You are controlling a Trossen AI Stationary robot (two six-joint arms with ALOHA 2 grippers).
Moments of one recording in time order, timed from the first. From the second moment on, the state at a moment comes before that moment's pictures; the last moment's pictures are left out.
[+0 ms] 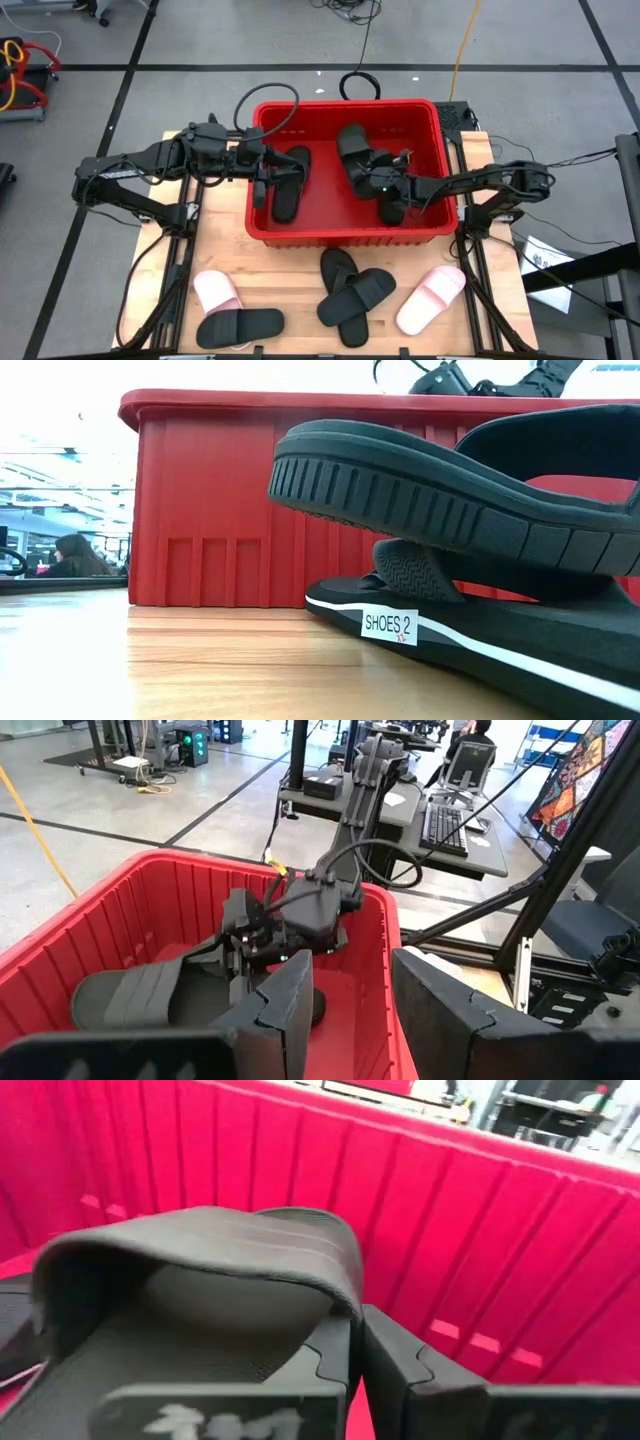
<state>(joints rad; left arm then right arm) 0.05 1.19 1.40 -0.42 -0.01 -0.16 -0.18 1.52 0.67 0.37 1.03 0.27</state>
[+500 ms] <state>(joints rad) 0.06 1.19 1.40 -0.42 -0.01 -0.16 -0.23 1.58 0.67 0.33 1.02 0.31</state>
